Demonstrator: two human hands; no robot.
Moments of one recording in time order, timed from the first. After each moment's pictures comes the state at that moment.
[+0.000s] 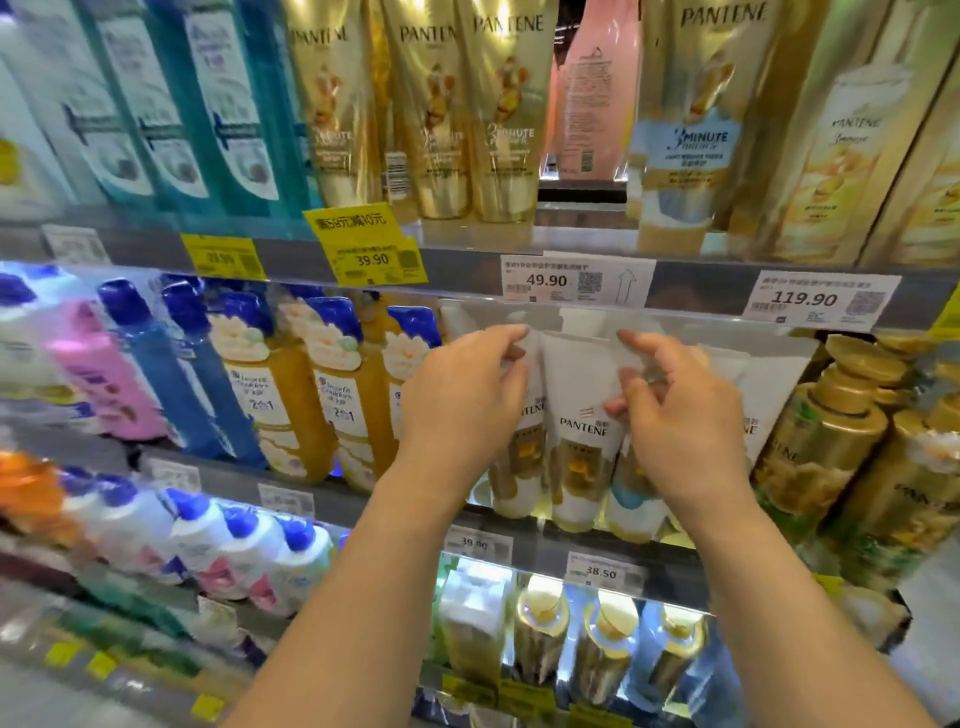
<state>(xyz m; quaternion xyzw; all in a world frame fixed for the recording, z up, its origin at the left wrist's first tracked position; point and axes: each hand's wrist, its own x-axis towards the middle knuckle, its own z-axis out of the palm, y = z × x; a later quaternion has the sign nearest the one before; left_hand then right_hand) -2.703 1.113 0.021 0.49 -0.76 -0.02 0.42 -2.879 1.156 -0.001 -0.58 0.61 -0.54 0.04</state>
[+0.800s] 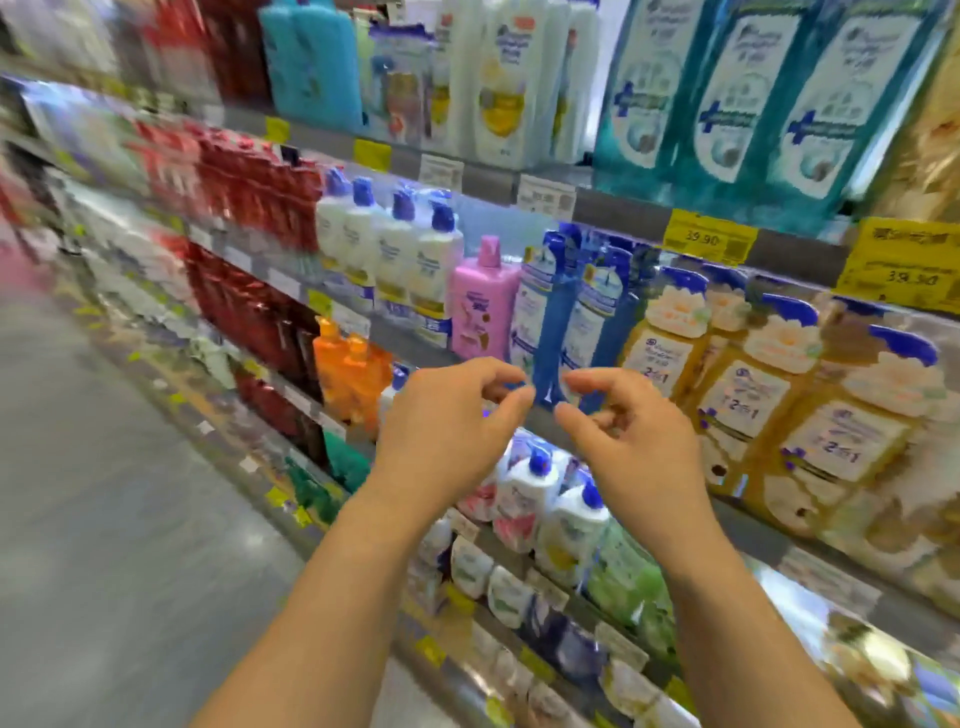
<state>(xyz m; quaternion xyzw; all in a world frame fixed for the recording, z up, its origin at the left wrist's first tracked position) -2.318 1.199 -0.002 0.62 -0.64 -0.07 0.44 -2.491 1.179 -0.007 -0.71 0.45 -0.48 0.25</state>
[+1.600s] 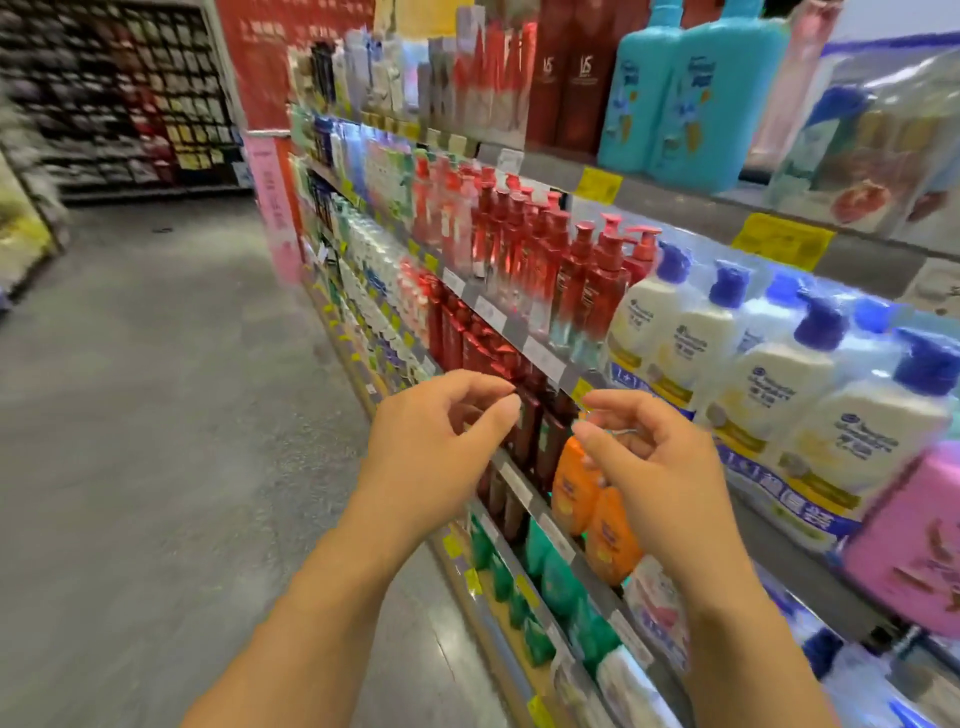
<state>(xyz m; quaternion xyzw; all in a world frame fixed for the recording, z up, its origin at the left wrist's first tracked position) -1.936 1.129 0.002 0.68 -0.47 -0.07 0.55 -2.098 1.026 -0.010 -0.72 0.31 -0.42 0.47</state>
